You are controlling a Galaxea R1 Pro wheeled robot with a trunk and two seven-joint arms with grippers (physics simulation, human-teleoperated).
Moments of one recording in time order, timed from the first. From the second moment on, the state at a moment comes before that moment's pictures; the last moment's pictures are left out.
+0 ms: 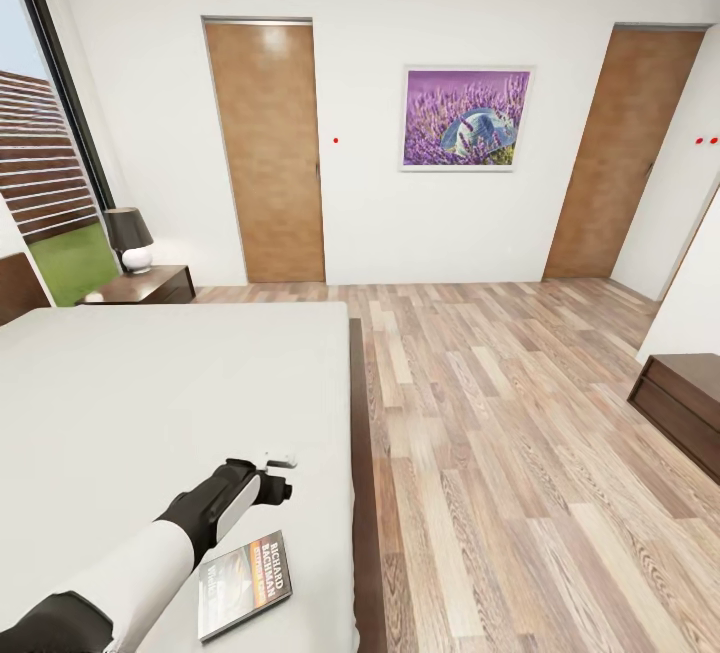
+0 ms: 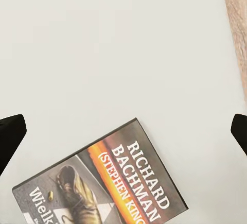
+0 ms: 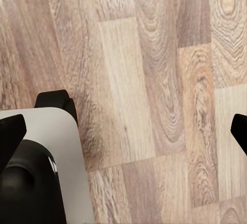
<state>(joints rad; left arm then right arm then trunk) -0.77 0.03 -0.45 -0.46 0.40 0.56 0.11 -0.16 -0.21 -0.09 -0.07 -0.03 -0.05 0.07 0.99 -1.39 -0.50</state>
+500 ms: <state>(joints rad) -0.77 0.03 -0.45 -0.45 0.40 0.56 0.11 -0.16 -0.21 -0.09 -0.07 -0.03 -0.05 0.07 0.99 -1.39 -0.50</state>
